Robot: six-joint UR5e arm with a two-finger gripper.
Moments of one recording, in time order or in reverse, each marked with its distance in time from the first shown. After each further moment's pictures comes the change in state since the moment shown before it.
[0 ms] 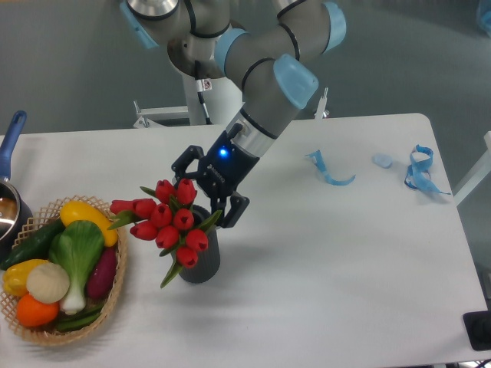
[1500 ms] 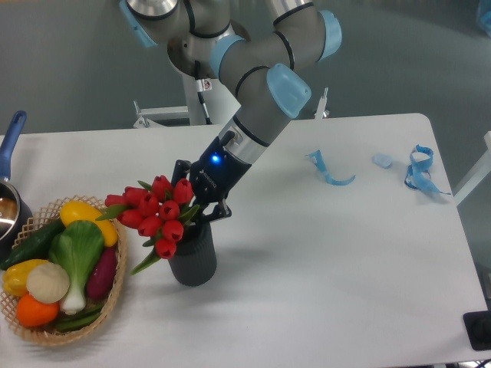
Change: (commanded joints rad) arm 0.003 0.000 0.018 -0.003 -0.005 -0.048
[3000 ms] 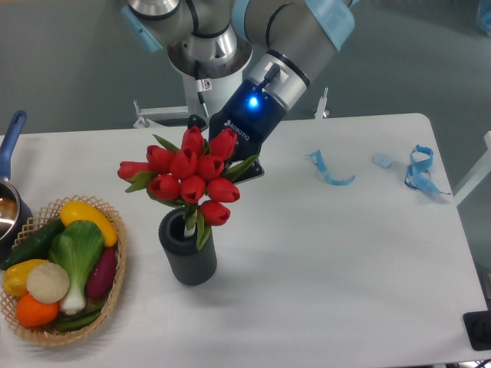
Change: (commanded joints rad) arm 0.095 0.126 0.129 -0.009 -0.219 -0.409
